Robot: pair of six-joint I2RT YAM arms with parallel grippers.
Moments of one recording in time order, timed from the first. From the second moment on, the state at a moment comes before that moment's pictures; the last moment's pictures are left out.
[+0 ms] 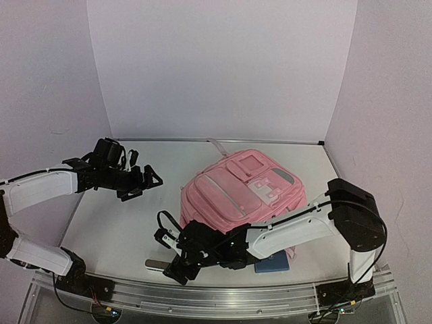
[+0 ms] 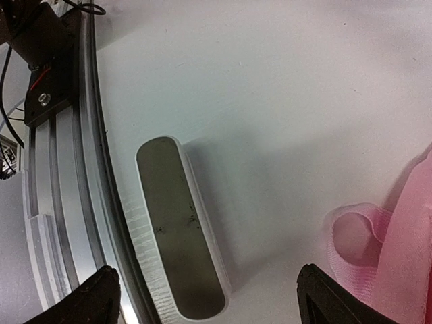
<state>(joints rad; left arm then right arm) -0.48 1.25 0.84 -0.36 0.29 -0.69 1.38 2.04 1.26 0.03 0.03 0.20</state>
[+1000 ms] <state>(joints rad) -0.48 1.30 0.83 -0.37 0.47 -0.71 1.39 2.02 1.22 0.04 0.15 0.15</state>
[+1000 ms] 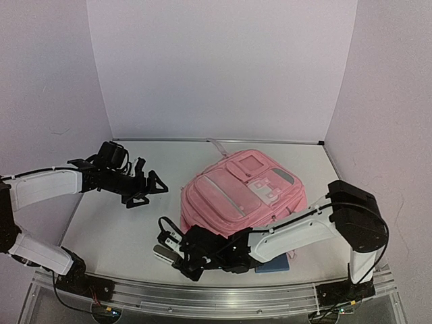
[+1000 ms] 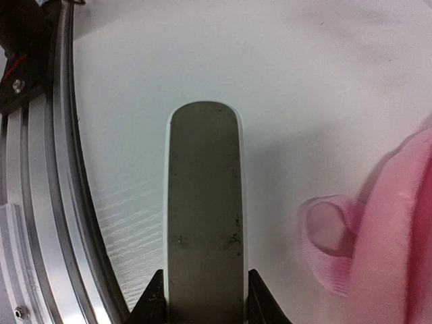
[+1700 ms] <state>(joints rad) -0.57 1.29 0.85 -0.33 0.70 -0.71 1.24 1.80 1.16 0.11 0.23 0.16</state>
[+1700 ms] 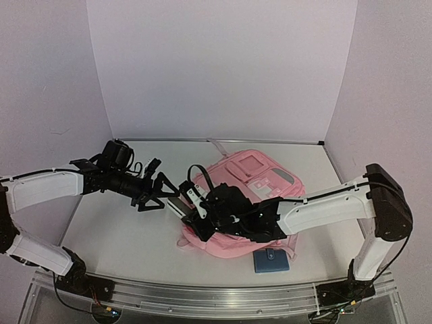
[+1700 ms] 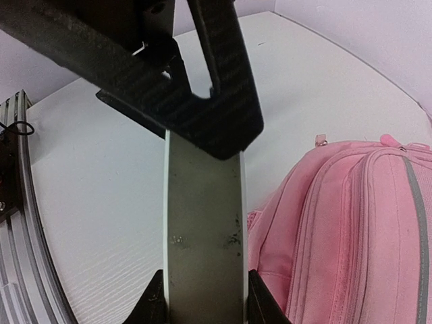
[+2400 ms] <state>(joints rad) -0.59 1.36 0.85 -0.28 0.77 -0.74 1.24 1.80 1.13 0.15 0.24 0.14</state>
